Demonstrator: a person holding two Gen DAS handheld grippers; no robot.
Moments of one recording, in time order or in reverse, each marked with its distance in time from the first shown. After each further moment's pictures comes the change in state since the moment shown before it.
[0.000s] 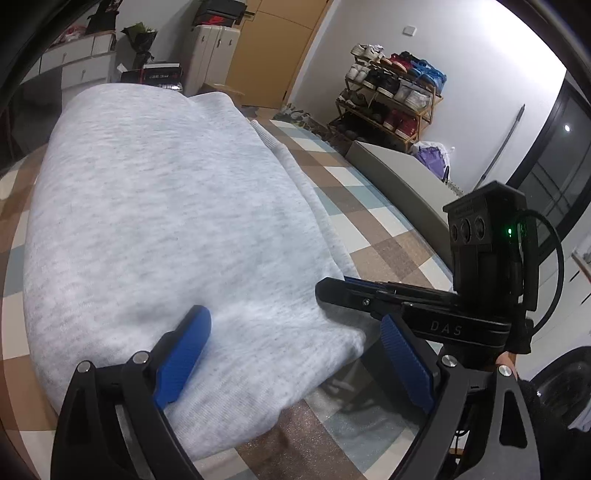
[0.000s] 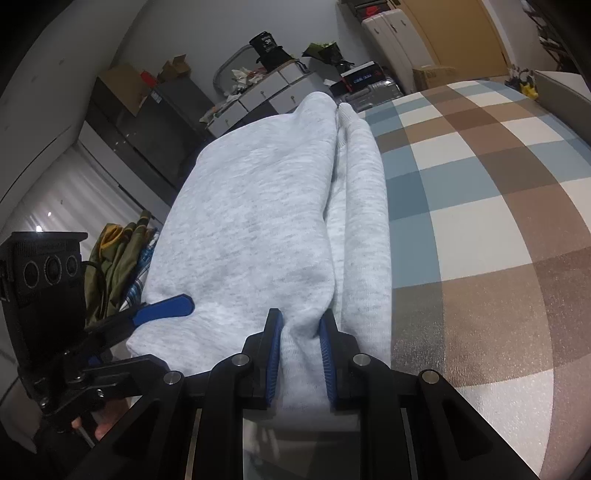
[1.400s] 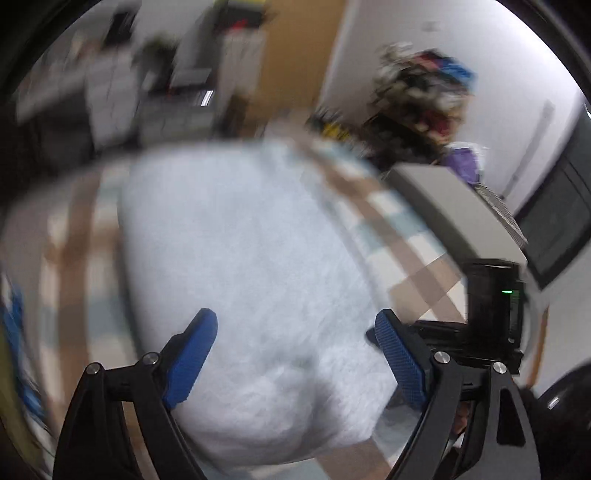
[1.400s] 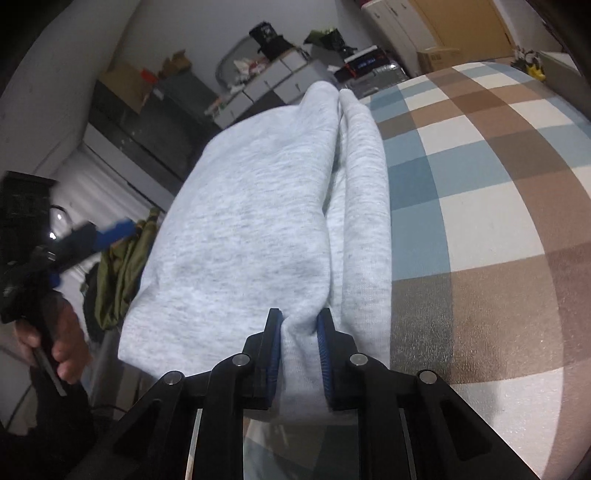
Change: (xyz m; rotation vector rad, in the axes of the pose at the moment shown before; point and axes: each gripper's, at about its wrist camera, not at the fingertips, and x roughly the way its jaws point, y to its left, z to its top) left arm -0.049 0.021 0.043 -0.046 0.091 0.184; right arm 0.005 -0.014 0.005 0.047 0.044 0.076
